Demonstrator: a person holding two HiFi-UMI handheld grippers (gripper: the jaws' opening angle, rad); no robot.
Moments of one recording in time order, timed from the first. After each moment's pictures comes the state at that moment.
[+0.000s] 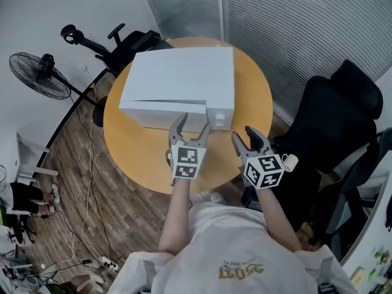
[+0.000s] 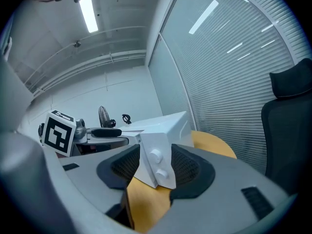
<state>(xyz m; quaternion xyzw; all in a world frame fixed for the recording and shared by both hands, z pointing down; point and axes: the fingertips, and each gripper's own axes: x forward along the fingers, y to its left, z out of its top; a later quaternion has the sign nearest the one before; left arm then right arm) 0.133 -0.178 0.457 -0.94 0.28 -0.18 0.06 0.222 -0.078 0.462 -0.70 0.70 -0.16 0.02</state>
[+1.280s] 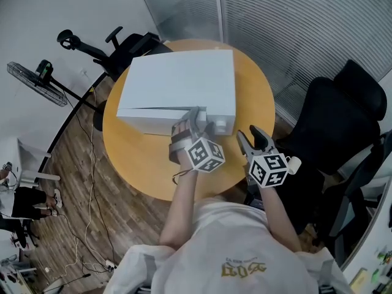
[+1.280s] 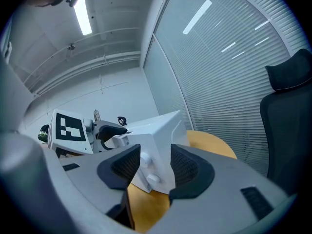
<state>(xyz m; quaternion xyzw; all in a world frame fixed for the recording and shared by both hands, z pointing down) 0.179 -0.205 0.497 -0.83 0.25 -0.39 0.31 0.250 -0.095 0.475 -0.71 0.68 -0.18 0.05</state>
